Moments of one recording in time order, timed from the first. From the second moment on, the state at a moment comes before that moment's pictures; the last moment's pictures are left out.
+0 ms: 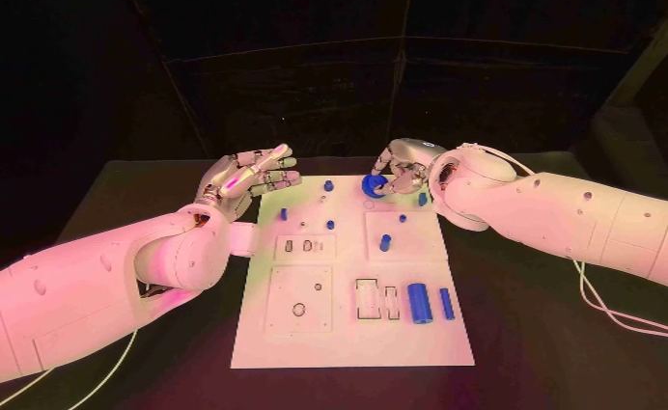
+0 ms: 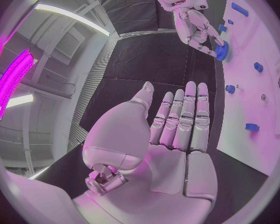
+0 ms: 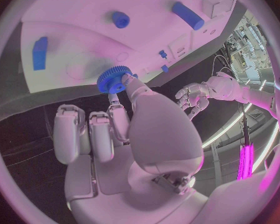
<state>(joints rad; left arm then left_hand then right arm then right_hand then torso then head) 1.19 -0.80 -0.05 1.55 0.12 -0.38 0.48 1.26 0.10 0.01 0.02 0.04 0.91 0.21 0.11 0.07 0.95 0.18 0.14 0.07 1.04 0.14 0.16 0.18 0.18 0.93 0.25 0.15 0.07 1.26 -0.70 0.00 1.32 -1.44 -0.24 -0.19 1.40 -0.04 0.21 0.07 0.26 0.97 0.15 0.14 0.06 1.43 0.05 1.31 1.31 1.47 -0.01 1.54 1.31 0.06 1.45 0.09 1.47 1.31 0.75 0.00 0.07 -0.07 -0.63</state>
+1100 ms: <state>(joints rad) 1.19 -0.80 -0.05 1.54 0.12 -0.38 0.48 1.26 0.10 0.01 0.02 0.04 0.91 0.21 0.11 0.07 0.95 0.18 0.14 0.07 1.04 0.14 0.16 0.18 0.18 0.93 0.25 0.15 0.07 1.24 -0.49 -0.01 1.27 -1.52 -0.29 -0.26 1.37 -0.06 0.22 0.08 0.27 0.99 0.15 0.12 0.06 1.43 0.05 1.31 1.31 1.46 -0.02 1.54 1.31 0.06 1.45 0.08 1.48 1.31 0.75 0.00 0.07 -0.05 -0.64</state>
